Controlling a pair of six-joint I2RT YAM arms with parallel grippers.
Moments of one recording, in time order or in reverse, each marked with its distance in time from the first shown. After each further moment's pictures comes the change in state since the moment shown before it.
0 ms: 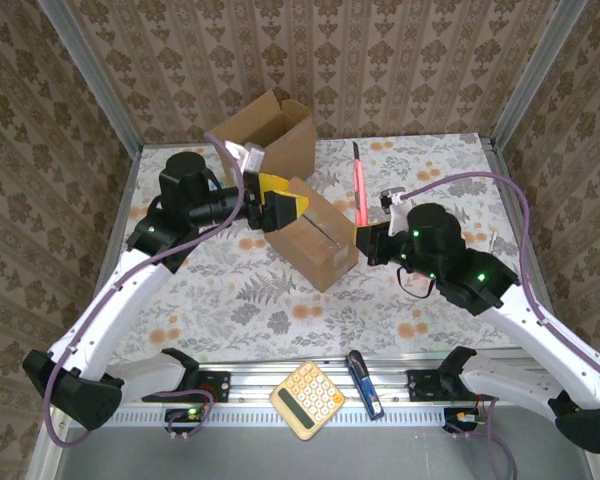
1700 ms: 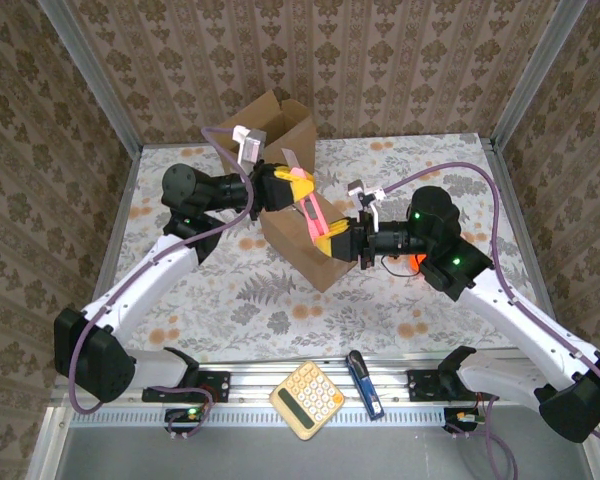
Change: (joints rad) left arm -0.004 0.157 -0.113 0.985 0.330 -0.505; right arm -0.079 0.121 -0.062 0.531 -0.787 0.000
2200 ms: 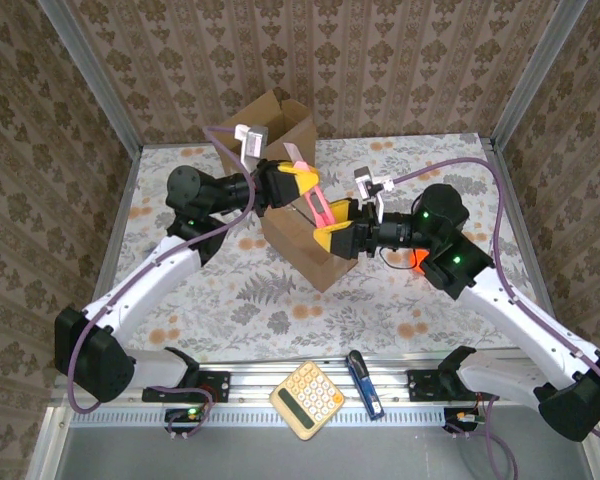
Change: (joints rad) left arm -0.035 0.000 -0.001 0.000 -0.124 -0.060; right arm 0.002 0.013 0.026 0.167 0.033 0.071
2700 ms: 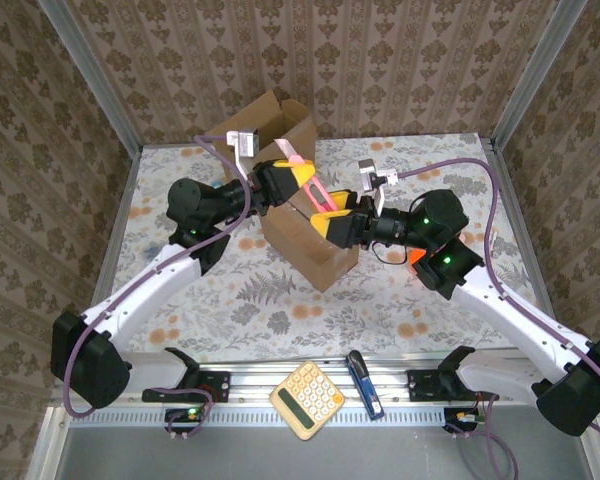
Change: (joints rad) left arm -0.027 -0.037 -0.081 0.069 -0.202 -0.064; right arm 0.019 0.025 -0.055 0.236 0.098 0.128
